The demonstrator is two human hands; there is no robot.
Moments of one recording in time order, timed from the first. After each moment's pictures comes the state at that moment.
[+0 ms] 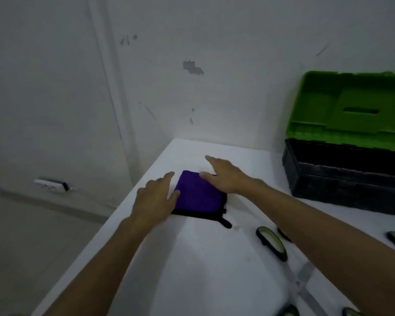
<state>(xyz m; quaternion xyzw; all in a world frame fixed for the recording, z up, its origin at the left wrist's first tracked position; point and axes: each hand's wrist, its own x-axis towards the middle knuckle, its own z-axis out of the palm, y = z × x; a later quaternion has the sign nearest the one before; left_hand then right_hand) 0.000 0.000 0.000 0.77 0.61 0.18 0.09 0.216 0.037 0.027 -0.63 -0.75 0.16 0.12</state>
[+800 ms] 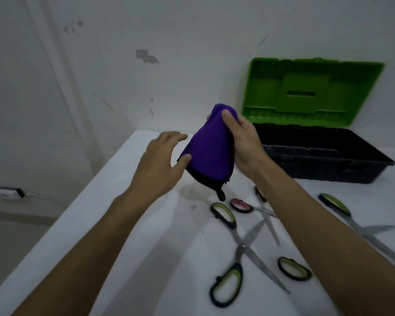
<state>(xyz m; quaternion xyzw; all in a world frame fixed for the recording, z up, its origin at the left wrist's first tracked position) 0.095 -0.054 0.070 0.83 0.41 0.37 0.10 0.289 -0.068 0.096 -0.41 -0.46 0.42 0.67</state>
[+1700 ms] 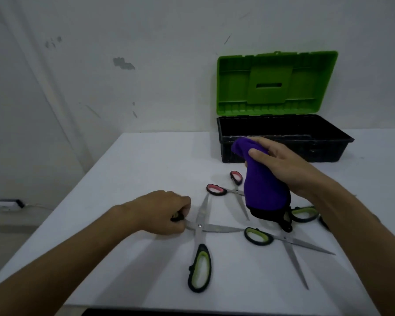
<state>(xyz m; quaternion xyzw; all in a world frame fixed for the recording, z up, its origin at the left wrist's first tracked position) 0.111 -0.122 0.038 0.96 0.27 -0.09 0.07 0.387 -0.209 0.079 -0.58 -0.55 0.36 0.48</state>
